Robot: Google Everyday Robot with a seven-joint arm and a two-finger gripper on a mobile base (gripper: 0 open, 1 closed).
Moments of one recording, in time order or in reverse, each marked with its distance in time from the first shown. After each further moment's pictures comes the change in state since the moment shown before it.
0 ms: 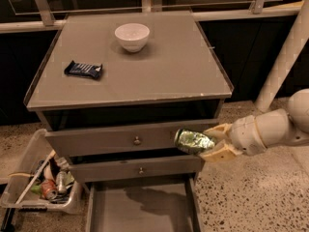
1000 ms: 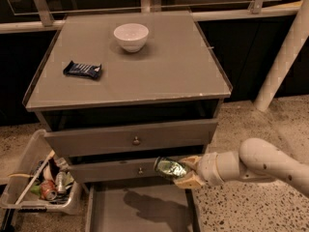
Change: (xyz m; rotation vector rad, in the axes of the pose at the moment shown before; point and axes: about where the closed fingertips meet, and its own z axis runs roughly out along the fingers) arm 0.077 0.019 0.145 0.007 -0.019 0.047
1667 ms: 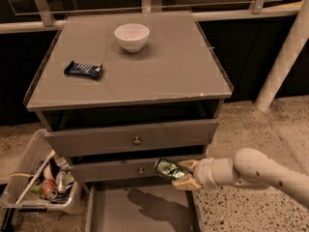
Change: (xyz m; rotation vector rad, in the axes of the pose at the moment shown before) arm 0.033 -0.017 0.035 0.059 -0.015 0.027
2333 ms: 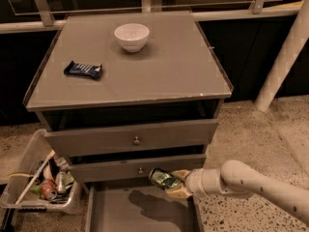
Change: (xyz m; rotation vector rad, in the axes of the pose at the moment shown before) arm 0.048 0.001 0.064 -0.033 -0.023 0.037
